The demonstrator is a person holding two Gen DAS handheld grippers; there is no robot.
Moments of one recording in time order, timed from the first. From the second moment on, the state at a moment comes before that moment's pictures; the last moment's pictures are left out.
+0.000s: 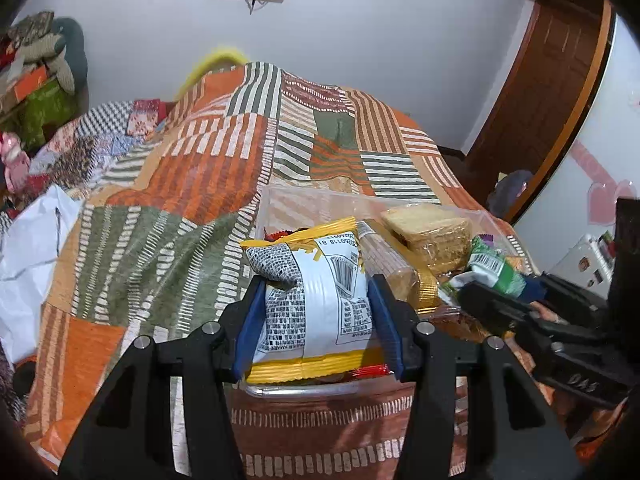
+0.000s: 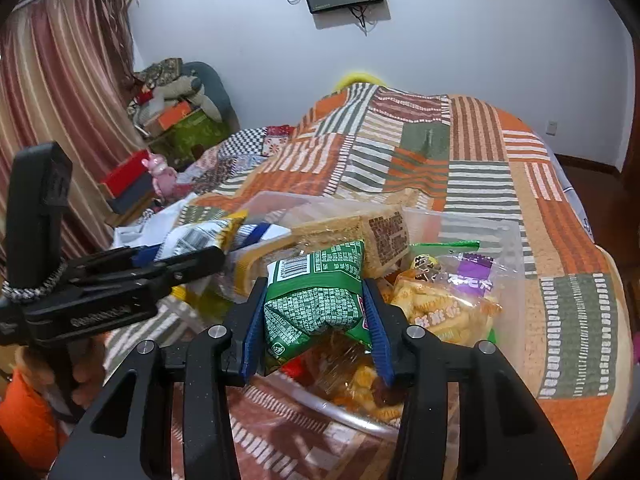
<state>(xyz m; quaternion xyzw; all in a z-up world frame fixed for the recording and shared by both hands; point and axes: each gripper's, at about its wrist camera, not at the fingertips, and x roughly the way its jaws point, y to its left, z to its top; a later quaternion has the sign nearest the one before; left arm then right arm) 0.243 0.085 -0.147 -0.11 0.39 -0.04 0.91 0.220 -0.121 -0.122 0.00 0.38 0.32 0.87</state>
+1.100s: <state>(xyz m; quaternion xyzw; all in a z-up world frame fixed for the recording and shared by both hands) 0.119 0.050 0.002 -0.05 0.22 -0.04 0.97 0.134 -0.183 0.005 0.04 0.26 0.31 0.91</state>
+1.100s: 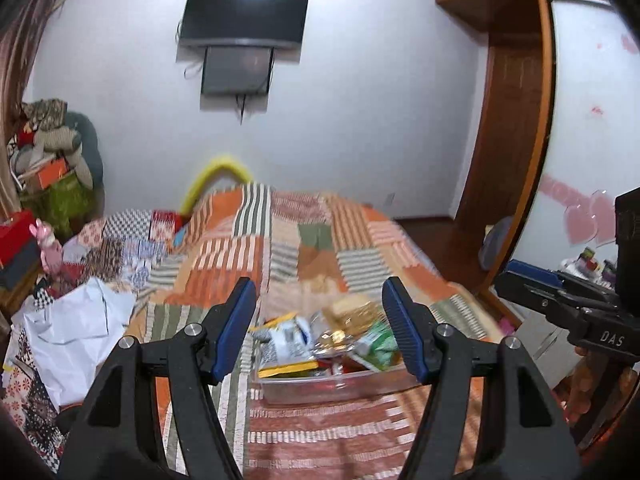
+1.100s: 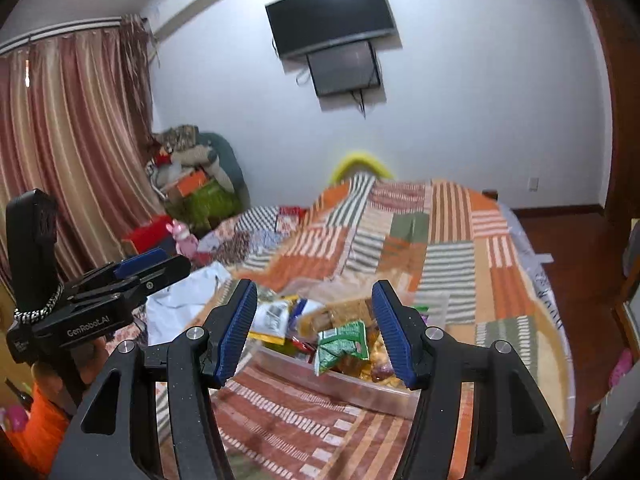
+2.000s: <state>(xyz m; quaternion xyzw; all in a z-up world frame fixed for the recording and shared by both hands) 0.034 0.014 0.028 -0.04 0.15 -0.03 0.99 0.068 -0.196 0.032 0.02 0.19 0.25 0.95</state>
